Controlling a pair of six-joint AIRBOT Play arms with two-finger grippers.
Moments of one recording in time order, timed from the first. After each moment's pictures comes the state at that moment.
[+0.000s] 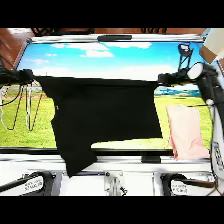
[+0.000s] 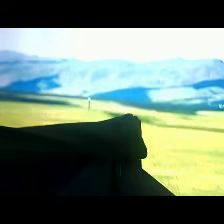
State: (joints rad) left arm 0.21 -1.33 1.34 1.12 -0.88 -1.30; right arm 0.00 -1.50 1.40 -1.32 0.82 1.46
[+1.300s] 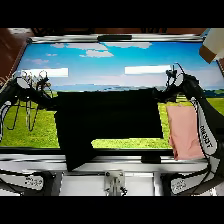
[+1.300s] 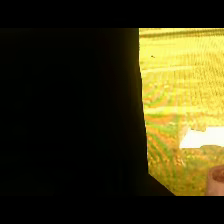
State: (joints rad) left arm 0.14 -1.62 1.28 1.18 -1.26 -1.33; right arm -0.02 -1.69 1.39 -1.36 1.08 1.56
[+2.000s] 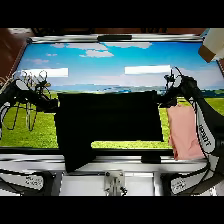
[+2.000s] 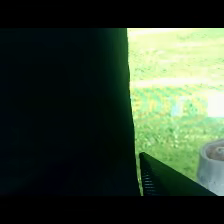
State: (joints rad) left arm 0.17 -1.62 1.27 1.18 -1.27 -1.34; right arm -0.02 -1.71 1.38 -1.40 1.17 1.58
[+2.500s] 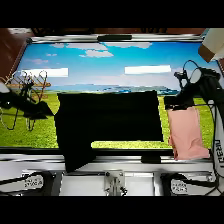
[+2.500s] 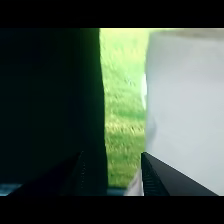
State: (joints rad) left arm 0.31 -1.36 1.08 1.11 -1.47 -1.29; right arm -0.09 -1.45 1.34 -1.48 1.47 1.47
